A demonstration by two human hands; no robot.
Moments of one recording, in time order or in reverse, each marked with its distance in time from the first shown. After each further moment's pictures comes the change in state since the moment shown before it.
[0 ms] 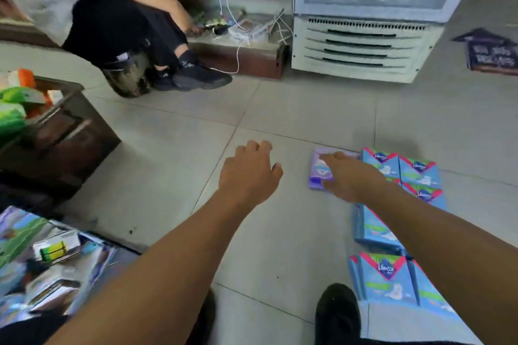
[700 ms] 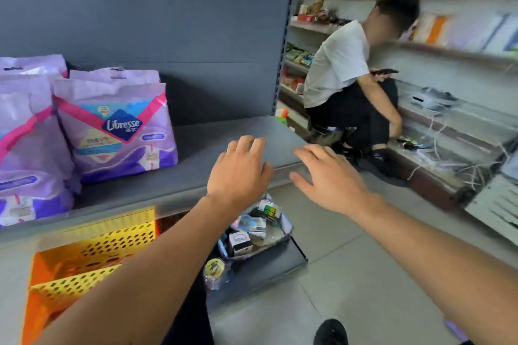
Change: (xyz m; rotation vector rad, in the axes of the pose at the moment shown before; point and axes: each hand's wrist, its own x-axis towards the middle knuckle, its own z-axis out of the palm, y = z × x) left_hand -0.391 -0.259 -0.203 0.076 0.670 -0.567; right_hand -0.196 -0.481 -0.118 -0.166 0.519 -0.943
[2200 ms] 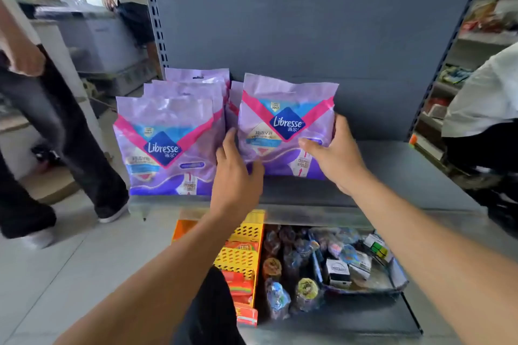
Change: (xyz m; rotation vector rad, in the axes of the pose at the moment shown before) left_hand -0.068 -0.140 -0.075 -0.357 0.448 -0.620; right_hand 0.140 -0.173 0.021 1.271 0.109 0.006
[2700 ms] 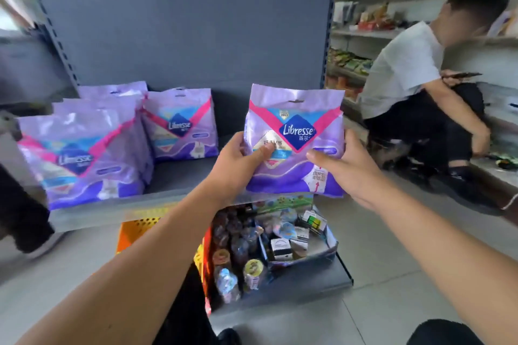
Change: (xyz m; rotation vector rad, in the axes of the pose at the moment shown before) left_hand -0.061 0.121 0.072 -0.634 -0.534 -0.121; right_hand -0.111 0.012 -0.187 0.129 0.073 0.118
